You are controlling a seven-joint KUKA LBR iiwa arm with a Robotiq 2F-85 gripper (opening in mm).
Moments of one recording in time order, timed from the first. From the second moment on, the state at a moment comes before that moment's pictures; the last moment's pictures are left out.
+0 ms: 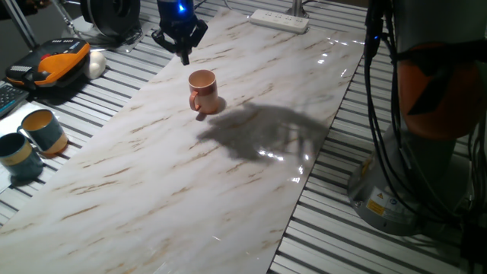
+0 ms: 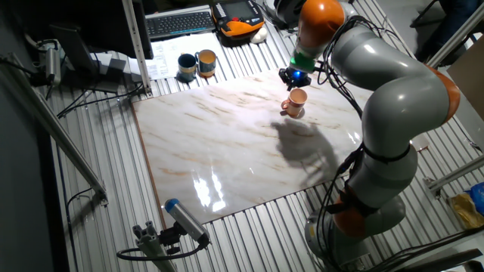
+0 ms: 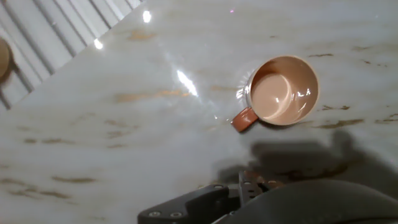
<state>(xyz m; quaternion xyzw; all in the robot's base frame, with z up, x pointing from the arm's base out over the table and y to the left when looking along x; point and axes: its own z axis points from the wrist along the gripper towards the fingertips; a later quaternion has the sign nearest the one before) 0.554 0.002 0.246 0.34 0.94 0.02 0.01</state>
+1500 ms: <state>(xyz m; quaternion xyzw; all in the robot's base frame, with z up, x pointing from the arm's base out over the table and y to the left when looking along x) 0.560 -0.011 0.209 0.53 0.85 -0.02 0.01</state>
